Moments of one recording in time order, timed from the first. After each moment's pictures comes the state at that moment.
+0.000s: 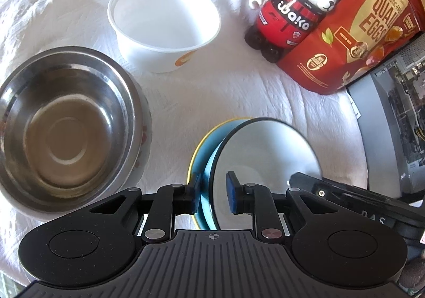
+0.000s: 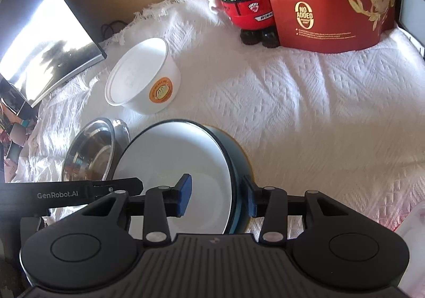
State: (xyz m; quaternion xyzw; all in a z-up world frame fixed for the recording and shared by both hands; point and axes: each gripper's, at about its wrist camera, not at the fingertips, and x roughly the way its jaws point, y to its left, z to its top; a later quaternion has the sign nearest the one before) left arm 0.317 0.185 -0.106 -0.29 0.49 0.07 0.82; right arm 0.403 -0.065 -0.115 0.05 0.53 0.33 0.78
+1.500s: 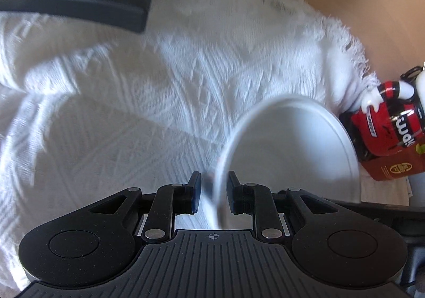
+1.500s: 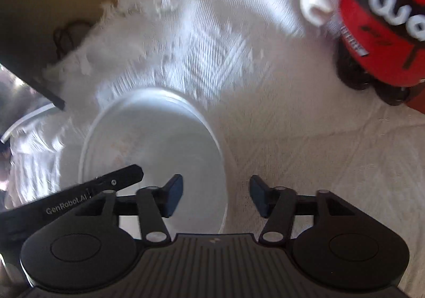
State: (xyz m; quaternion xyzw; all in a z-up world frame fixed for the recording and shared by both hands) left arm 0.451 0.370 -0.162 -0.28 0.50 0.10 0.81; right arm 0.543 0.166 -0.169 0.04 0.62 0.30 0.72
